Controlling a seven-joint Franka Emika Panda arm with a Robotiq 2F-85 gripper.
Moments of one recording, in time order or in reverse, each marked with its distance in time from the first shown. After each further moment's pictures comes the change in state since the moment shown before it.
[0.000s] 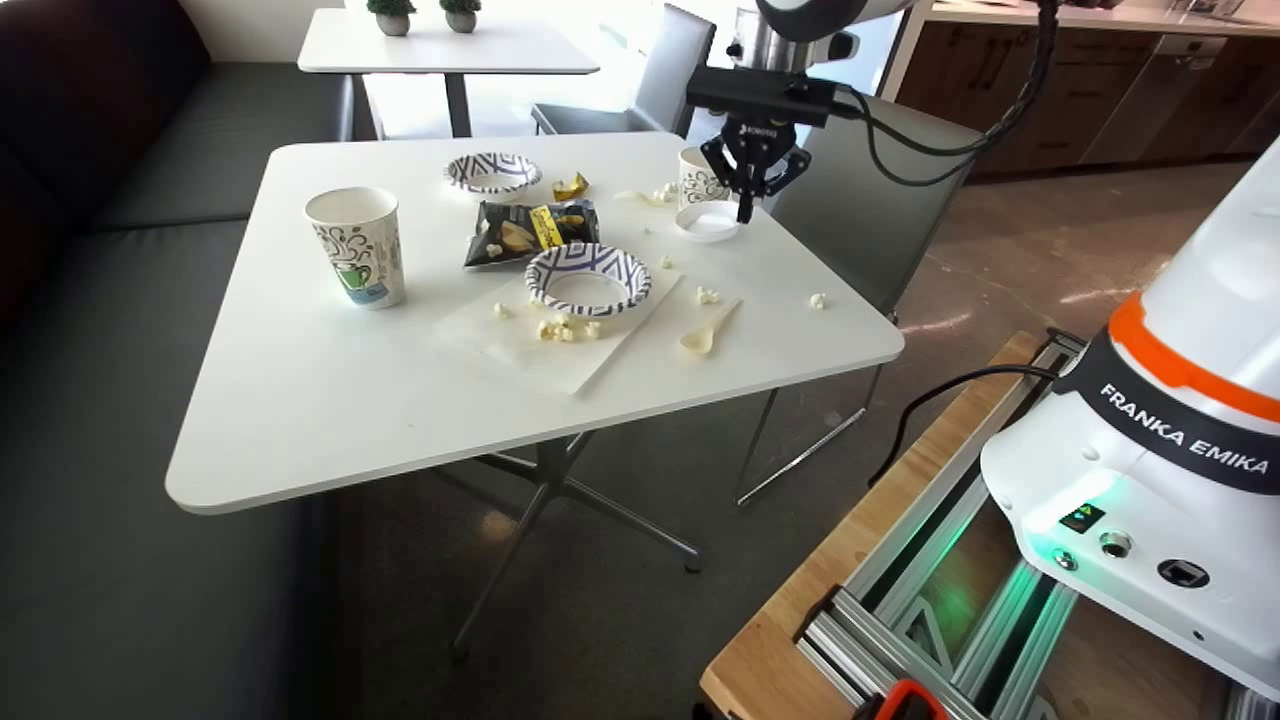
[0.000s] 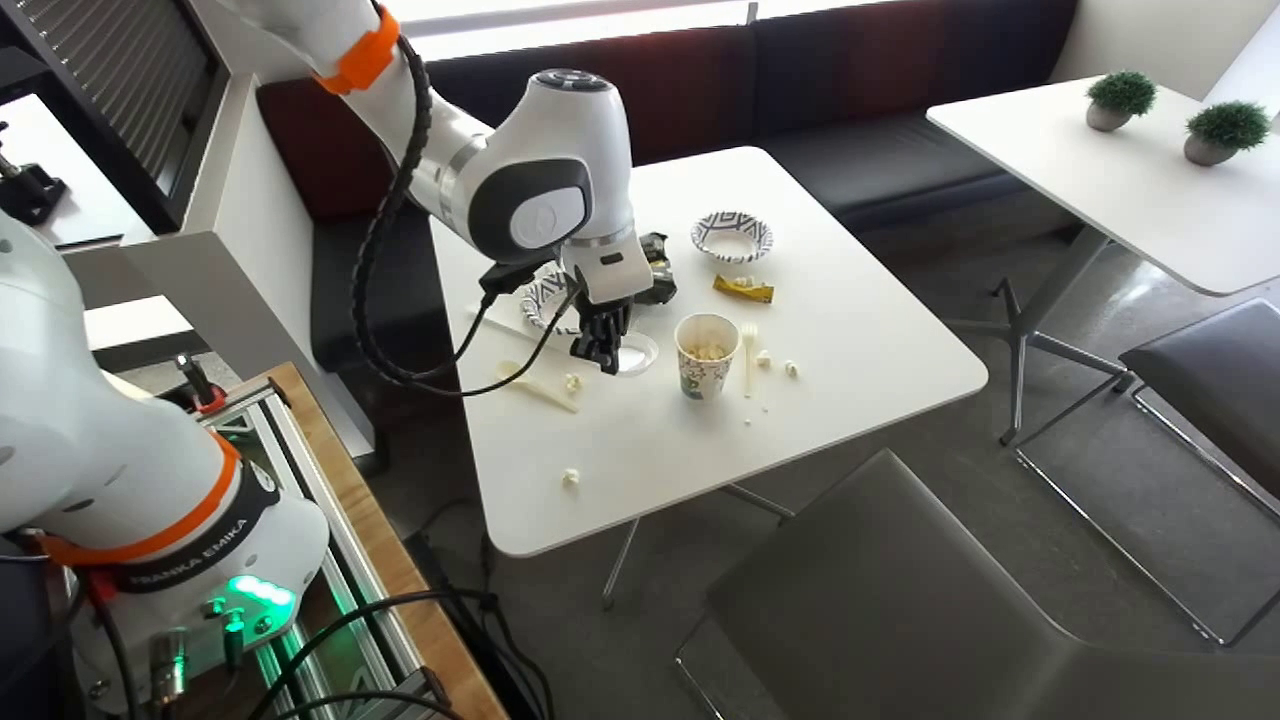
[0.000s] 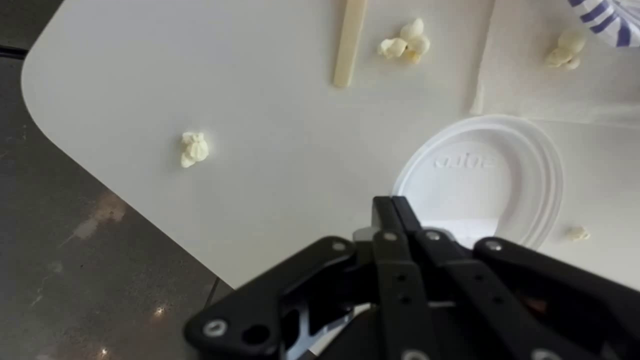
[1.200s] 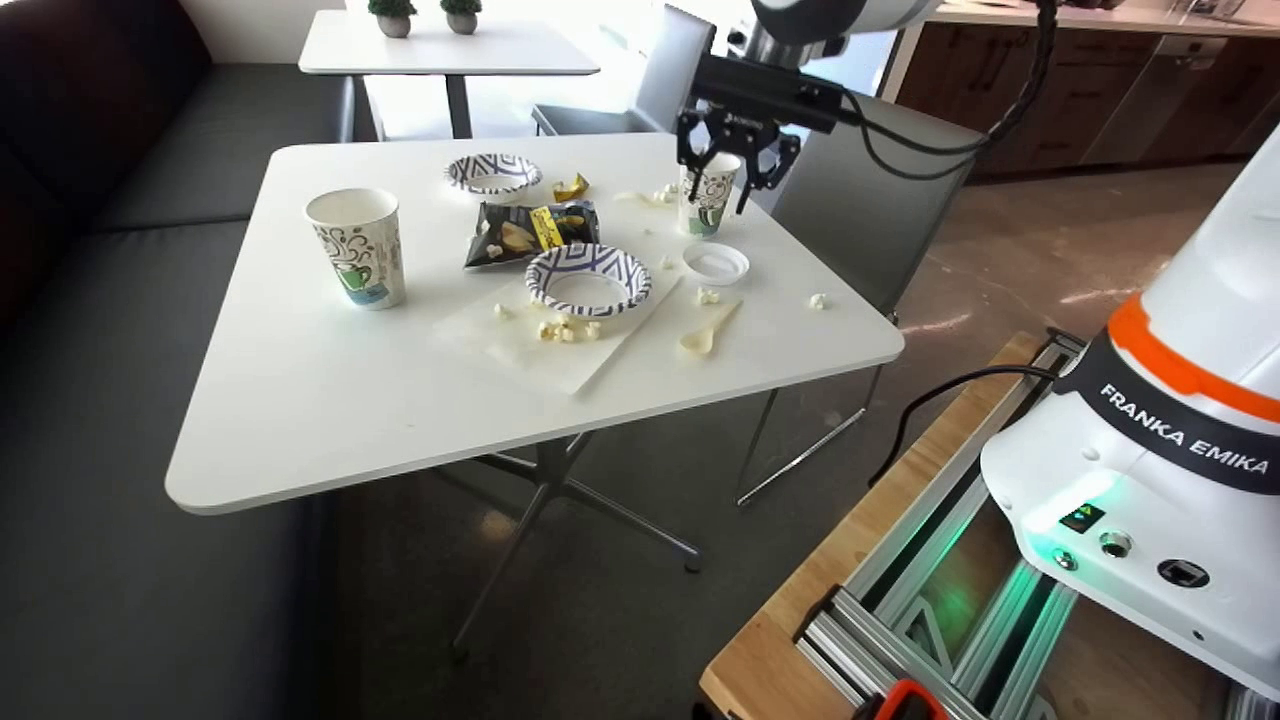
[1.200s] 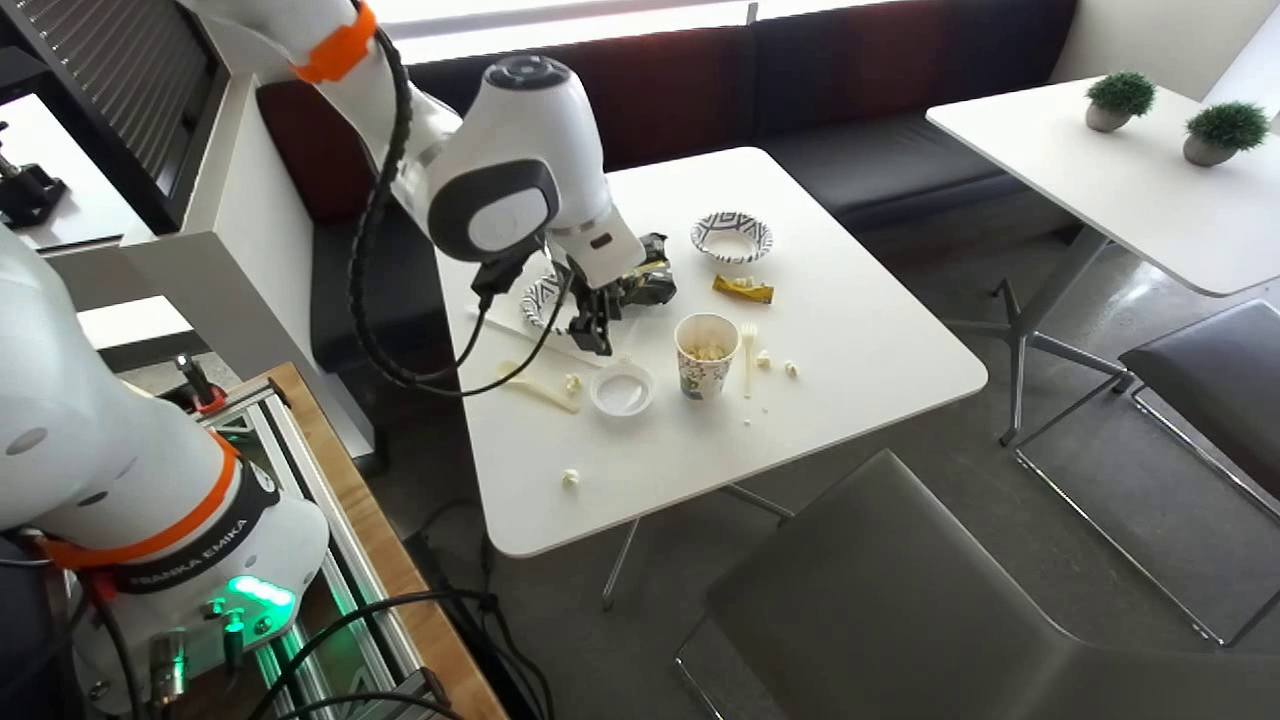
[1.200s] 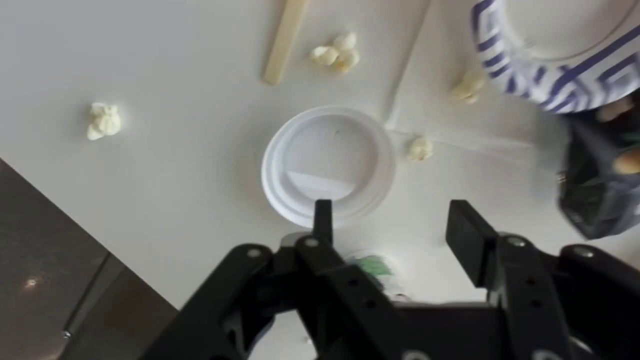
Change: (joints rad) arm 0.114 -0.055 -0.042 -0.069 0.161 0.182 -0.283
